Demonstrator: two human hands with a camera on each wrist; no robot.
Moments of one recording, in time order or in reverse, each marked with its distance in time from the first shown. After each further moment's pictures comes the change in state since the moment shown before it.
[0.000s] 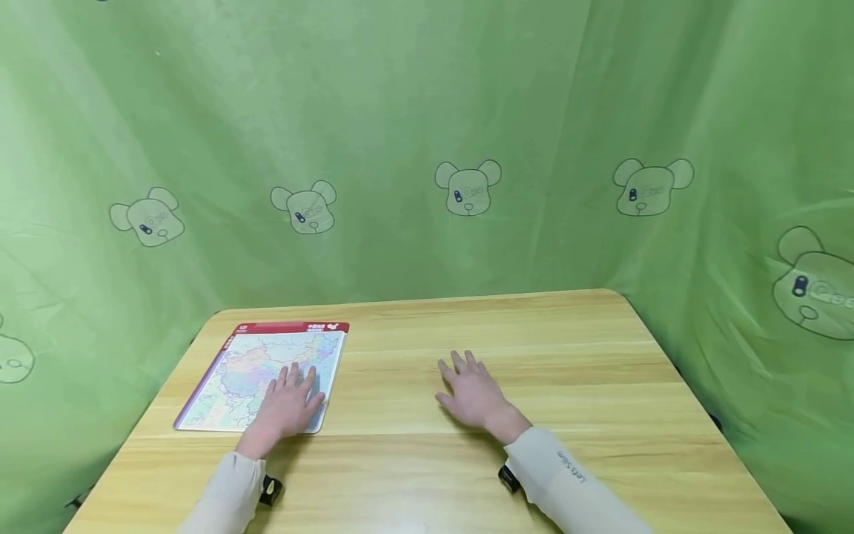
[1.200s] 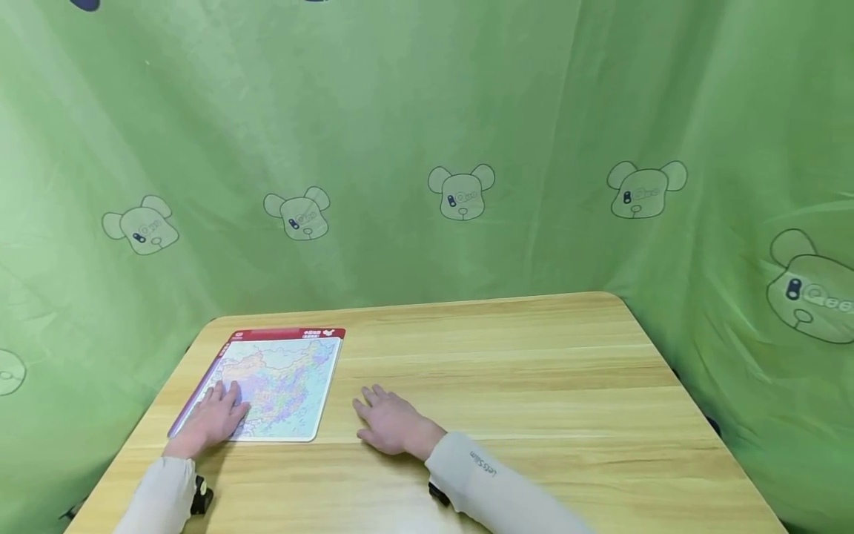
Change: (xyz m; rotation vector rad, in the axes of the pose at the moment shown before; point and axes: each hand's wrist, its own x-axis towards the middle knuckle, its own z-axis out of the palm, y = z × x) left_hand -0.020 -0.122 -0.008 -0.097 -0.096 -0.132; right_hand 0.037 -0.104 0.030 -0.094 -0.205 -0.301
